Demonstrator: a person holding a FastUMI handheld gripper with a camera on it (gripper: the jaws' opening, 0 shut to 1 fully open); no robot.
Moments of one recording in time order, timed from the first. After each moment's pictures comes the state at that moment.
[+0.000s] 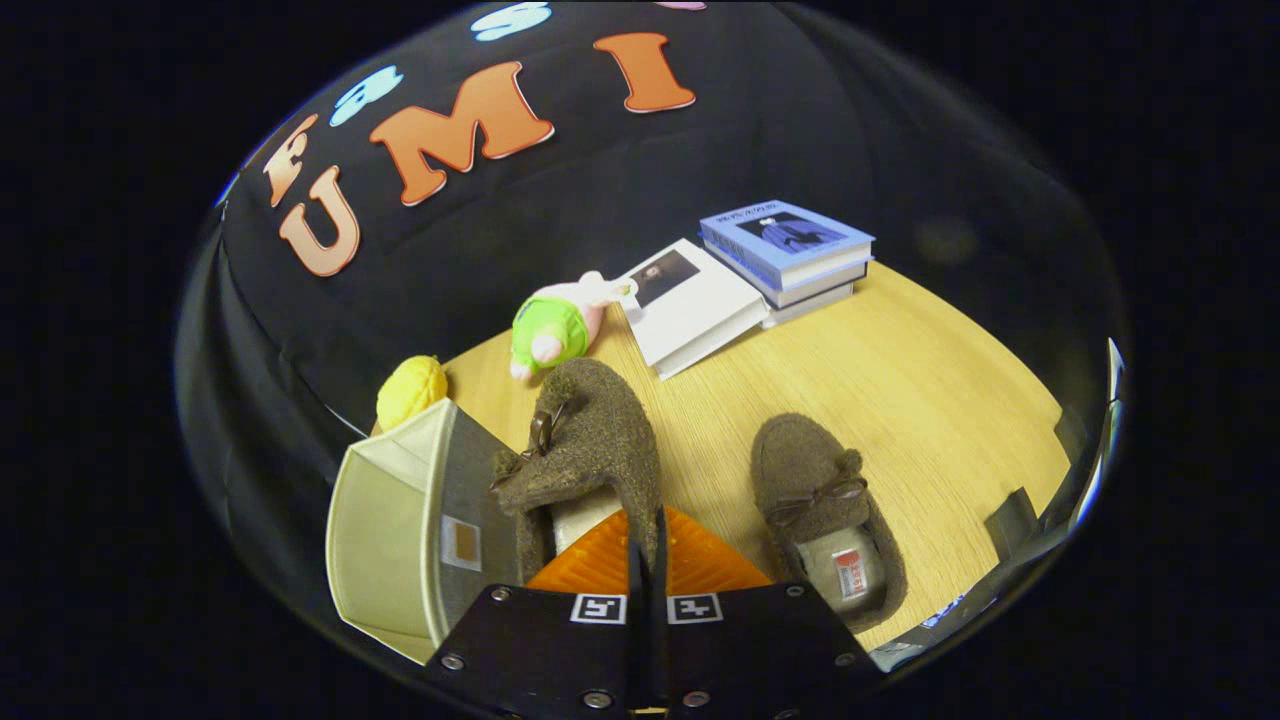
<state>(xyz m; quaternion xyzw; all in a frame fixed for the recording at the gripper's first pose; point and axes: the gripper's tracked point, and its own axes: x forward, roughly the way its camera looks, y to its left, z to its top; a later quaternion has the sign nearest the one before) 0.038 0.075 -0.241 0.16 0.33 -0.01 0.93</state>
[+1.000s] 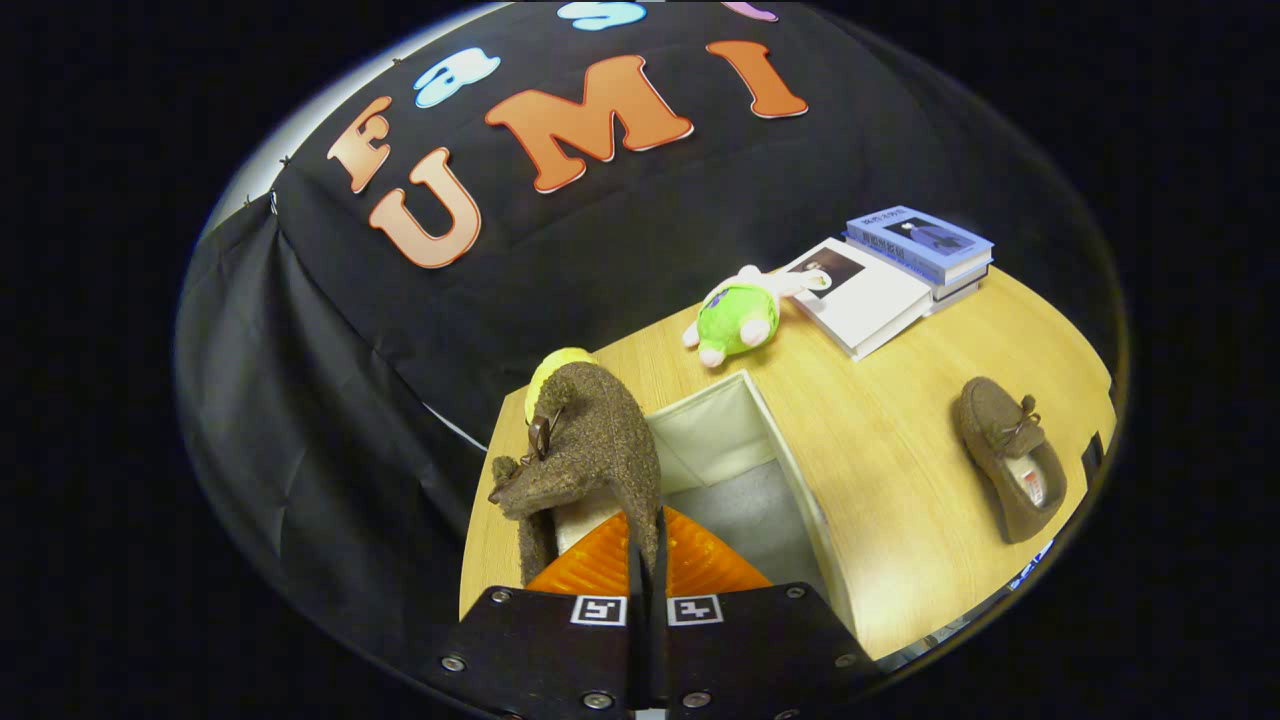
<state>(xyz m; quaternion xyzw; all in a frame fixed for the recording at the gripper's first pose) 0.016 0.287 -0.202 0.20 0.34 0.08 0.91</state>
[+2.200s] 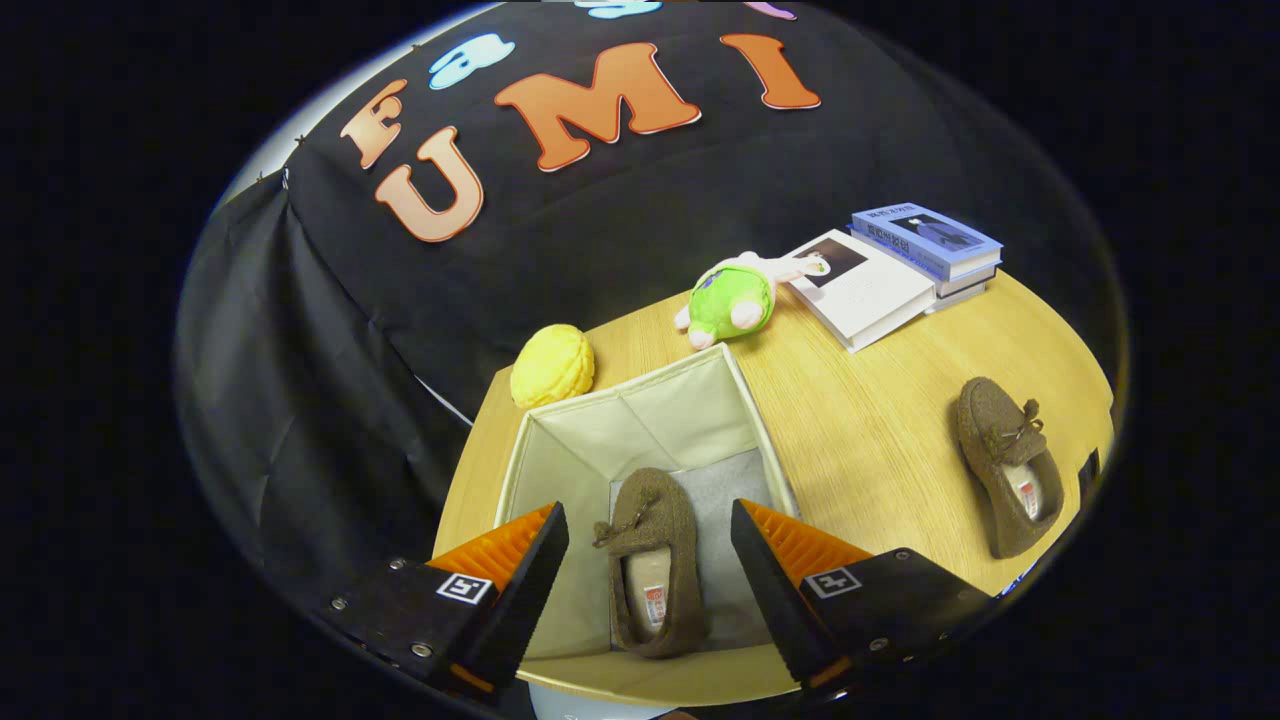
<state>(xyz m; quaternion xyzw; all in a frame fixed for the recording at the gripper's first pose) 0.013 0.254 -0.212 0.18 0.34 0.10 0.92</state>
